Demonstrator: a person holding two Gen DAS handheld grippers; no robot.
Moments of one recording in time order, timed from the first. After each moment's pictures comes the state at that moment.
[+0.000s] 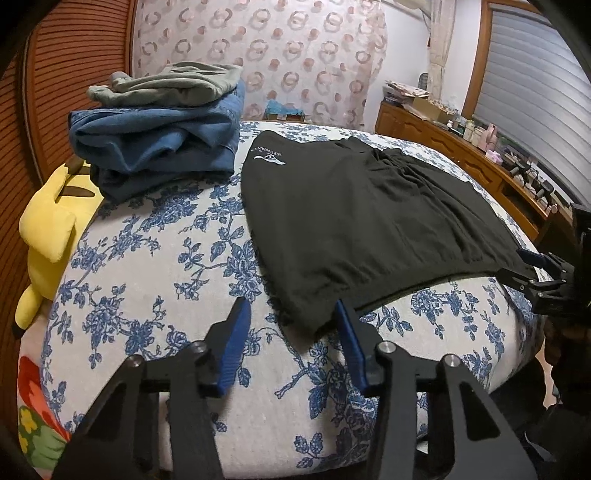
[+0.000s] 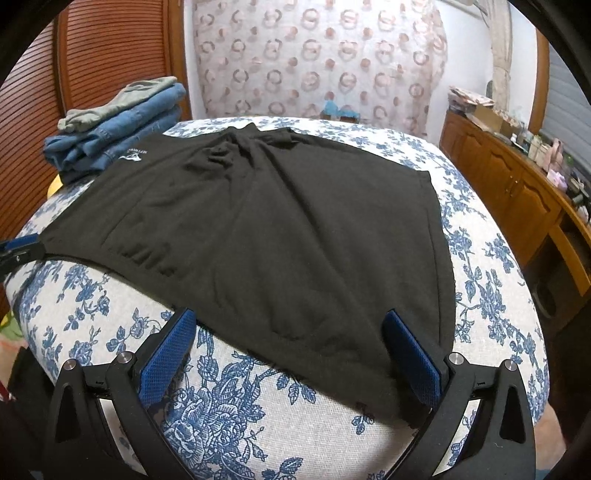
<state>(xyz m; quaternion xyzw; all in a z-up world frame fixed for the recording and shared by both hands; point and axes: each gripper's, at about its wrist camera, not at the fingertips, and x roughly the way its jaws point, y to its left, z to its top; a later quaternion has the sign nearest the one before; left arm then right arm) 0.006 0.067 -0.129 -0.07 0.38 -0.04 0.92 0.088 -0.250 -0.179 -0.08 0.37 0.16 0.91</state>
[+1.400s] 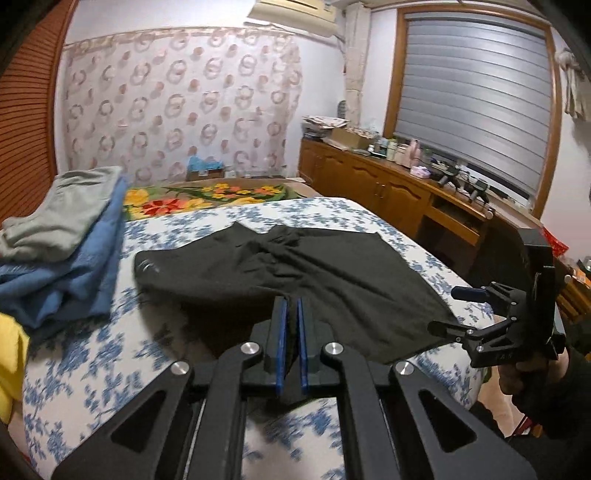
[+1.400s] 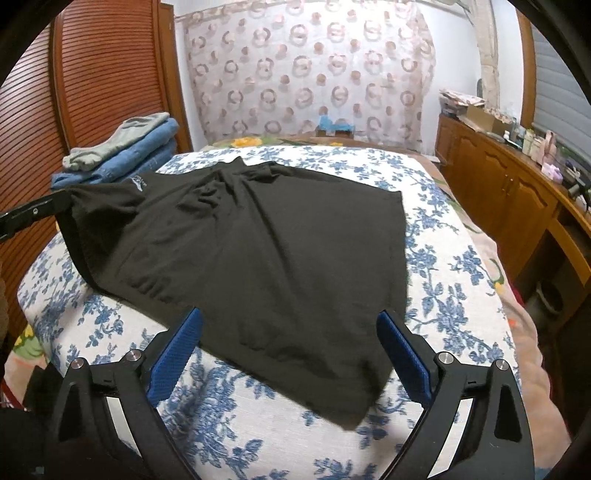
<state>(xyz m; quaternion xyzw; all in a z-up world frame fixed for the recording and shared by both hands) 0.054 -0.022 -0.048 -0.02 0.29 -0.18 0.94 0.082 -0.287 -0.146 -0.04 0.34 0.16 0.92</state>
